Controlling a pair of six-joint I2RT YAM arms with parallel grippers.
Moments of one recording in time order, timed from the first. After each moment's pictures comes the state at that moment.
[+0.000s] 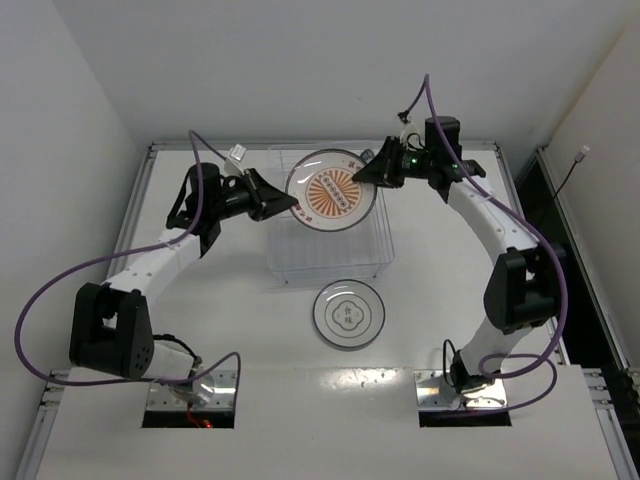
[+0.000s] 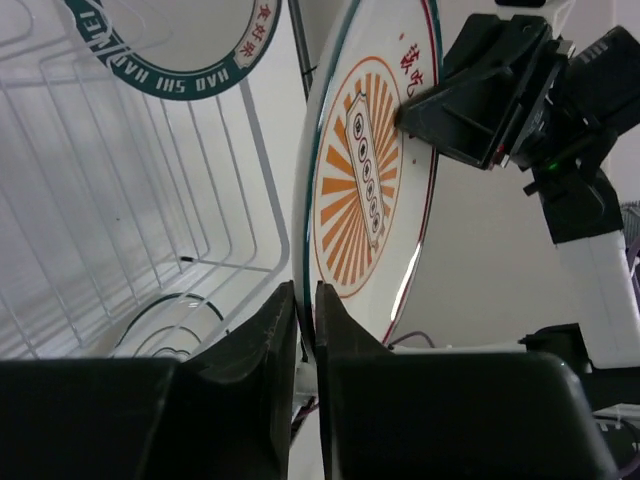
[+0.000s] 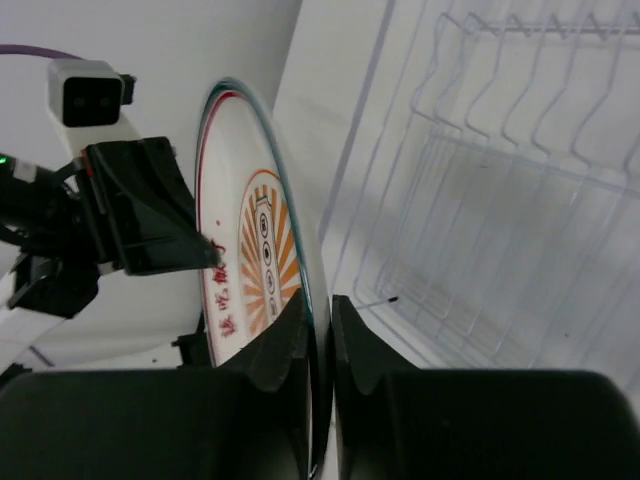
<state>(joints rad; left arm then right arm) -0.21 1.39 0.95 0.21 0.74 -1.01 0.19 1.70 1.44 -0.25 -0.81 0.62</state>
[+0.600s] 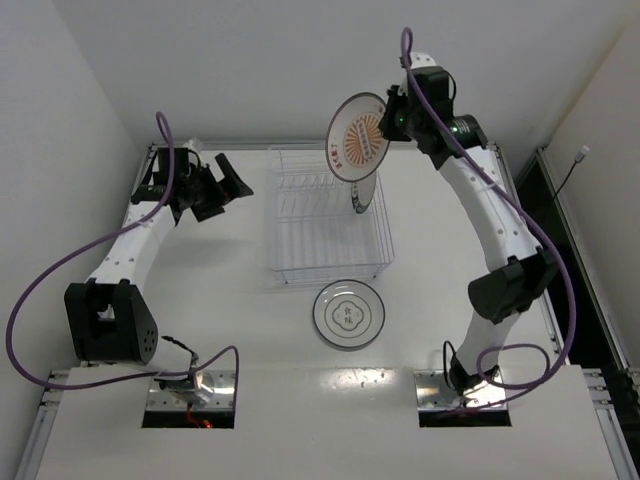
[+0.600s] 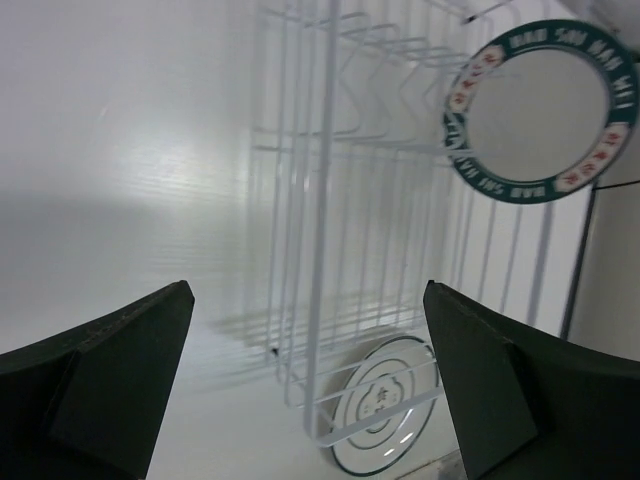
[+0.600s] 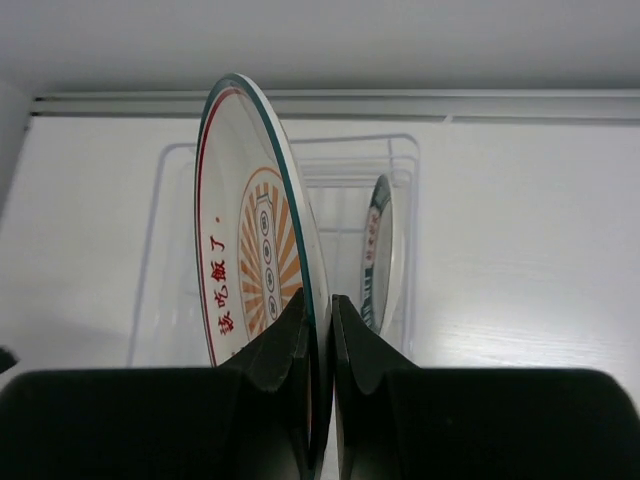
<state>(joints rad) -0.01 1.46 1.24 -0.47 0.36 -0.57 0.32 1.77 1.99 -0.66 0.06 0.30</state>
